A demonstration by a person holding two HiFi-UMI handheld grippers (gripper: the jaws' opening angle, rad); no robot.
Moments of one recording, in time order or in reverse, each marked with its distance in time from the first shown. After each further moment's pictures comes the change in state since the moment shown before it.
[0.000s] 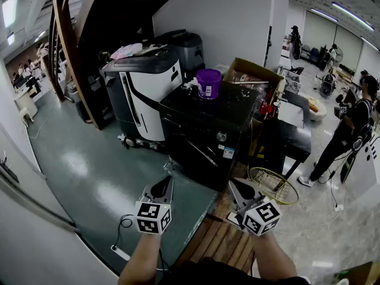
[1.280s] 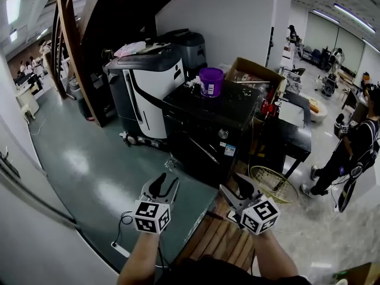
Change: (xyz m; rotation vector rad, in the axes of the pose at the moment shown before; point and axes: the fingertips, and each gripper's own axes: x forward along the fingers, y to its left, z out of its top) left arm -0.022 -0.007 -0.003 -0.032 -0.017 -0.039; right arm -0.002 0.027 -0.003 -0.008 0.031 0.037
